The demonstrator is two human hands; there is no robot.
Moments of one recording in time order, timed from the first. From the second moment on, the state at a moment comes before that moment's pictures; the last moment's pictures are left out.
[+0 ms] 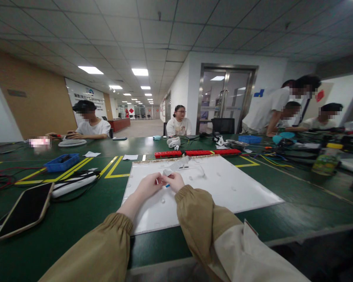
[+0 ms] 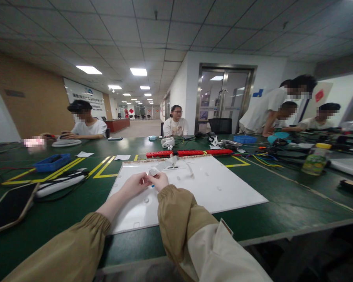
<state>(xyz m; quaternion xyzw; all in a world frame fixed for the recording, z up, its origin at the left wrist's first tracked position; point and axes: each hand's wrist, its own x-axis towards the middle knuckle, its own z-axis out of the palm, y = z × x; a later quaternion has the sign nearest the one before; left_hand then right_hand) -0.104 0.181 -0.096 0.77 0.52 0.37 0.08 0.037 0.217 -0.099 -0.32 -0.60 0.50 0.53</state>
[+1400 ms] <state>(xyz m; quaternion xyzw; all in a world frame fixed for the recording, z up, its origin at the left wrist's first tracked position) -0.105 0.188 -0.088 0.61 0.42 0.54 0.40 0.037 0.218 -0.107 -0.38 -0.74 0.31 0.47</state>
